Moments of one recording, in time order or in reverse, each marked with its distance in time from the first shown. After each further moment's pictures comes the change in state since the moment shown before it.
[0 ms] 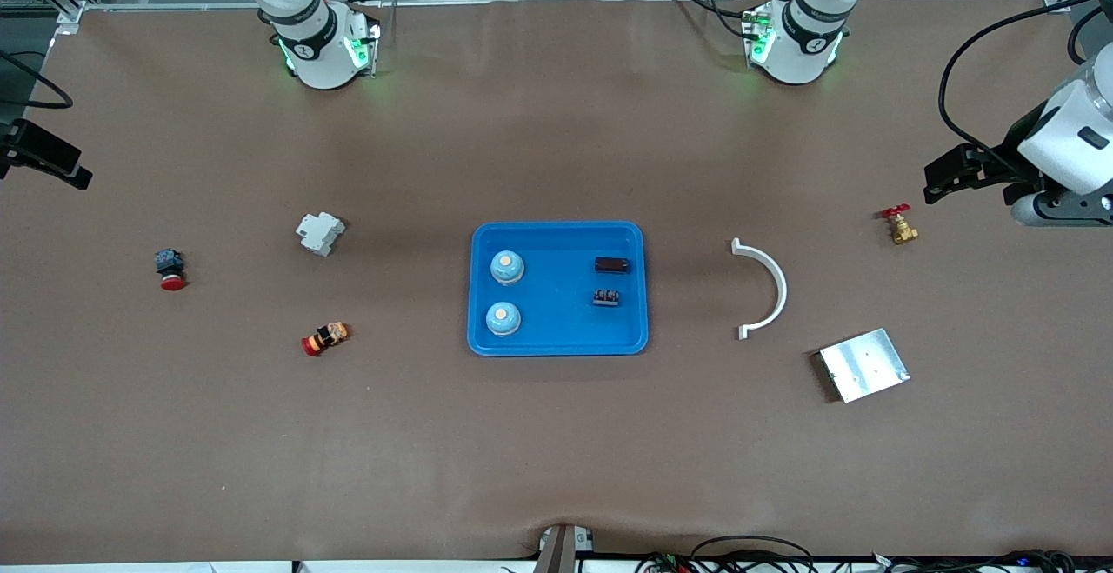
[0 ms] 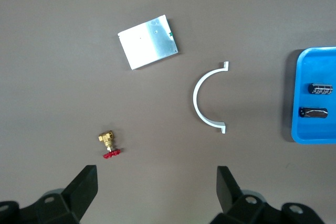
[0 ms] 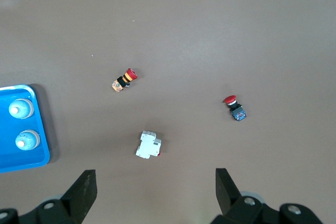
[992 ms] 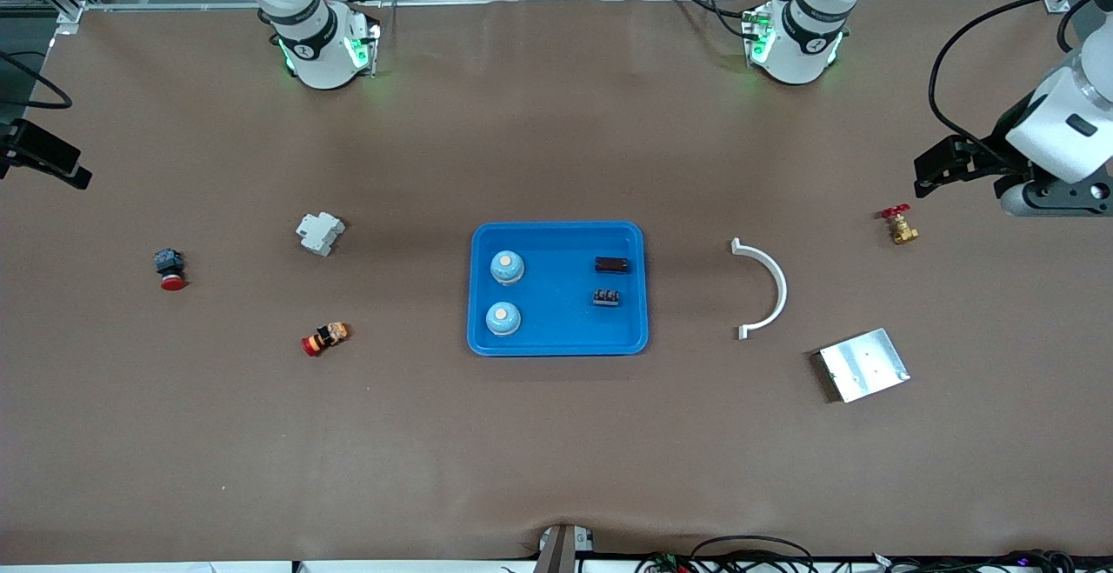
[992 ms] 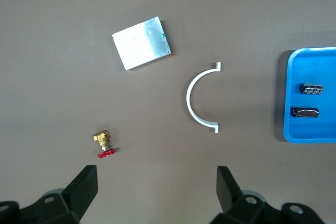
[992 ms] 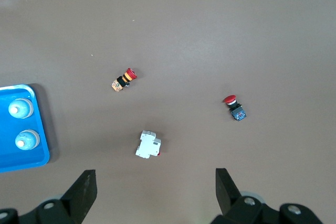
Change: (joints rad) left arm -0.003 -0.014 -0.032 0.000 0.000 -0.002 -0.014; right arm 0.000 0.000 -0.001 0.000 0.001 -0.001 -0.002
